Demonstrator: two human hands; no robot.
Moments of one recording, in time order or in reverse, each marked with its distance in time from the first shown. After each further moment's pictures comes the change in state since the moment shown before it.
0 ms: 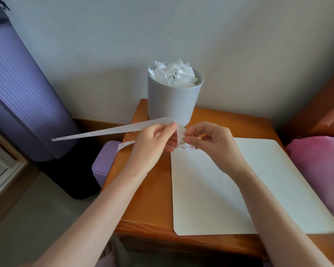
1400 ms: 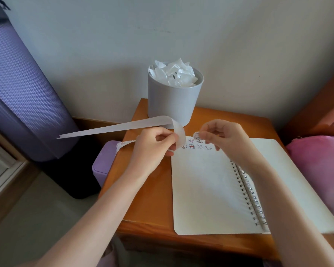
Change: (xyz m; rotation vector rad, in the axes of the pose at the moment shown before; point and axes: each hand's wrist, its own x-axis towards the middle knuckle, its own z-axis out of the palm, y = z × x) left_hand -0.003 -0.005 0.001 0.077 0.006 0.025; right_hand 0.004 0.002 -0.026 -0.079 -0.010 0.119
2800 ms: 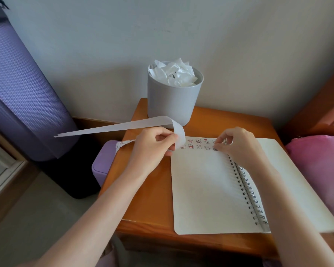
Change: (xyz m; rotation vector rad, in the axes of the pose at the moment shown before) left_hand 0.002 -0.002 0.000 0.032 0.004 -0.016; right_hand 0.001 0.033 -0.017 -0.618 0.137 0.186
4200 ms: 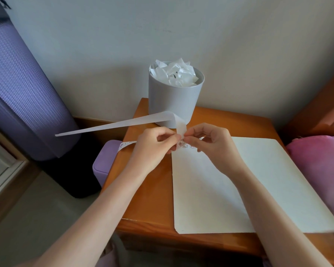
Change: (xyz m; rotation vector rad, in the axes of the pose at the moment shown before) left_hand 0.001 -0.001 -0.003 0.037 -0.071 0.068; right_hand -0.019 -0.052 0.019 0.670 -0.090 -0.279
